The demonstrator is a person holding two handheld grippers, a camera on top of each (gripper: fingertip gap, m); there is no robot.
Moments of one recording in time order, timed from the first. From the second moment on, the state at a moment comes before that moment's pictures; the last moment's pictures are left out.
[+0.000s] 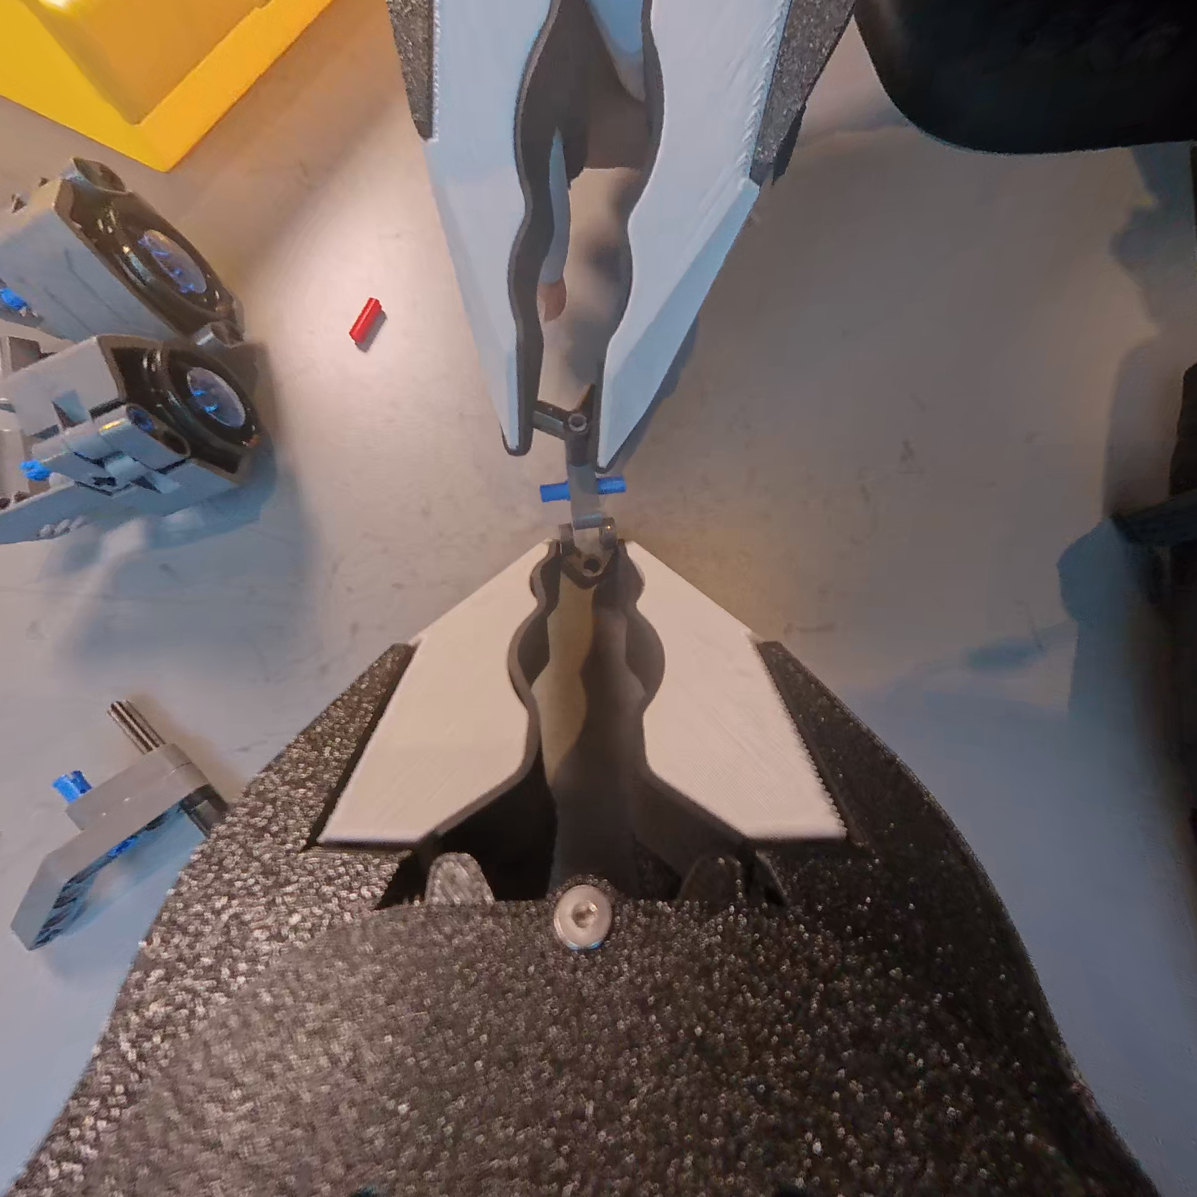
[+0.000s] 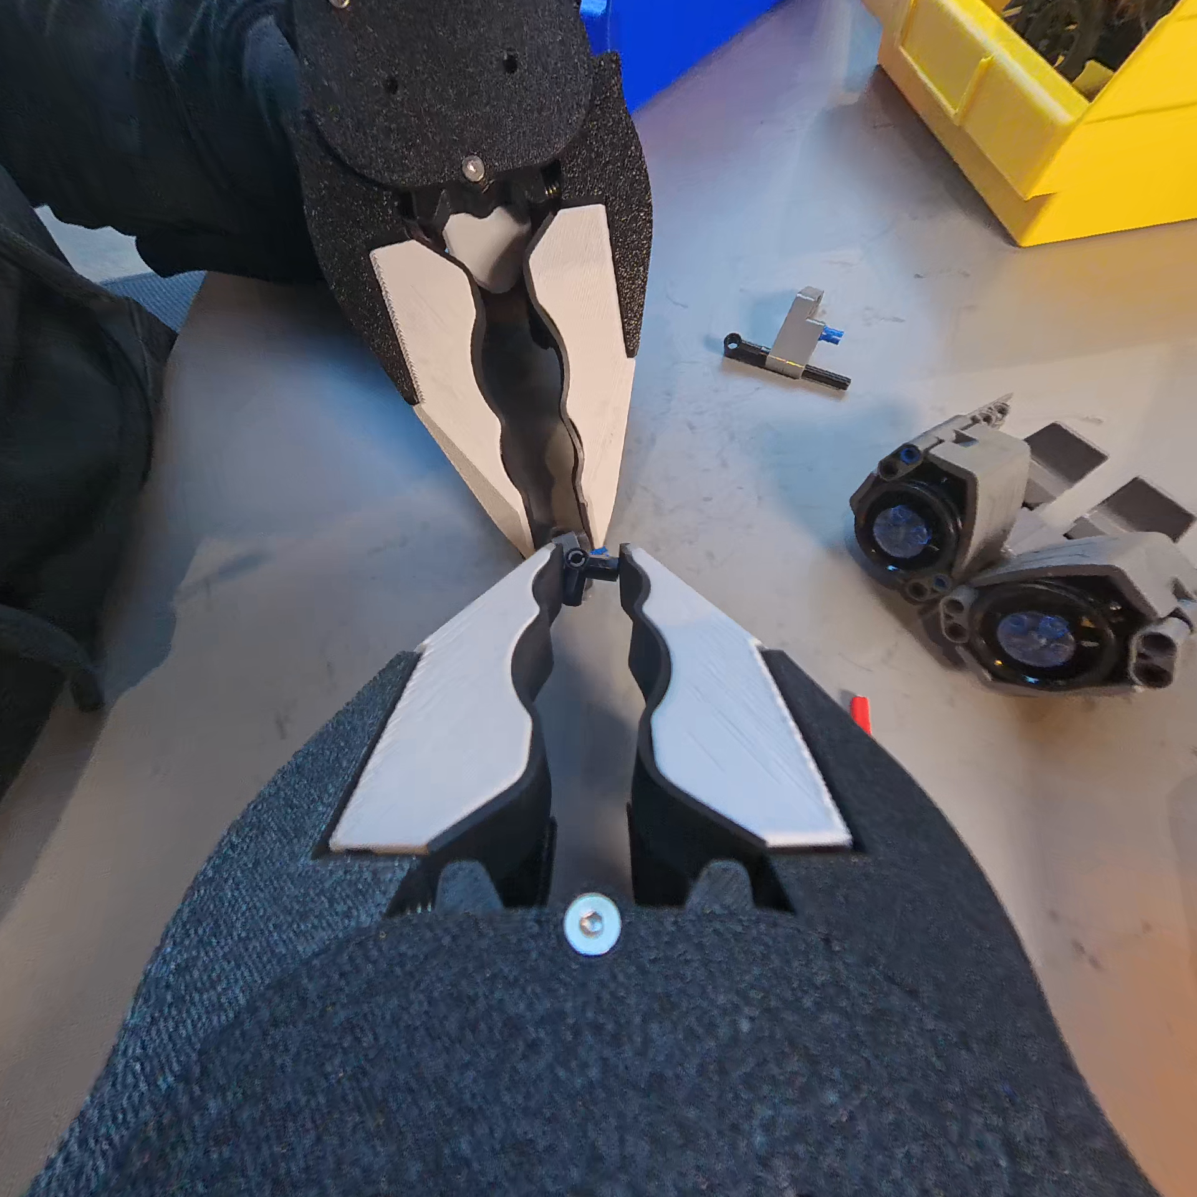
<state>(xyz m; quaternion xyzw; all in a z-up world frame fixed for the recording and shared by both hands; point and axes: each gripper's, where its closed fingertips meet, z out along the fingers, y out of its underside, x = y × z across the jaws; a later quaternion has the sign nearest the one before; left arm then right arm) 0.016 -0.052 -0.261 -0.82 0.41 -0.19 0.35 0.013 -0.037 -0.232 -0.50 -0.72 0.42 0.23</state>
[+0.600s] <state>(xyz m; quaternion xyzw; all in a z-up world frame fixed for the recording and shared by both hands) 0.016 -0.052 -0.260 -0.82 0.40 -0.19 0.35 0.010 -0.040 -0.247 -0.50 -0.75 0.36 0.24</state>
